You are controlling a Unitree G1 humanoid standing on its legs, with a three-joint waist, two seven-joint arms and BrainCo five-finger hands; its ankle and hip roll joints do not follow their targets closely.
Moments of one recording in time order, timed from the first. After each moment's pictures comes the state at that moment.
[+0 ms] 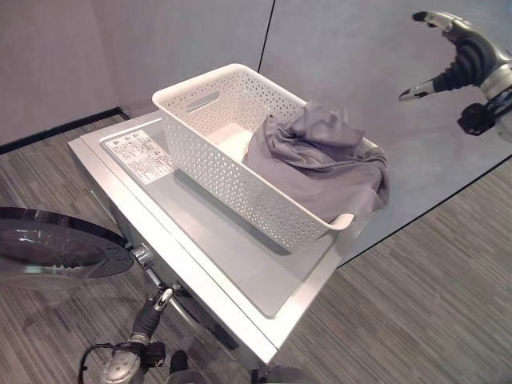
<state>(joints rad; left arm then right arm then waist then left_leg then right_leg) 0.30 0.42 -0.16 0.32 -0.43 -0.16 -0.02 -1.14 -1.24 0.71 0.34 0.19 -0.09 0.03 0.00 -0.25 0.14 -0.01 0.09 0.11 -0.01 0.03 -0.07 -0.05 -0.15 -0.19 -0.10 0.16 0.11</state>
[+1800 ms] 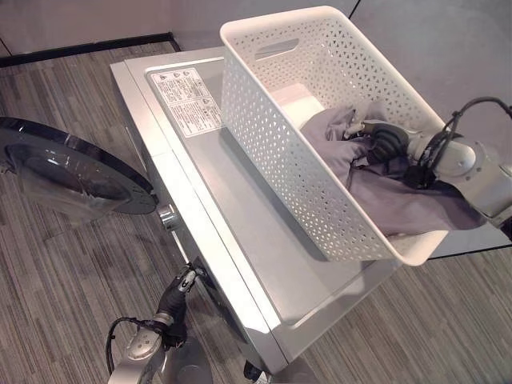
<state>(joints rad) 0.17 0.43 -0.26 0.29 -0.43 -0.17 -0.05 -1.04 -1.17 0.86 0.25 0.23 -0.01 0.29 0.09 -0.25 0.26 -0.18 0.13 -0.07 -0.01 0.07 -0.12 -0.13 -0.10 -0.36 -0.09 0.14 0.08</state>
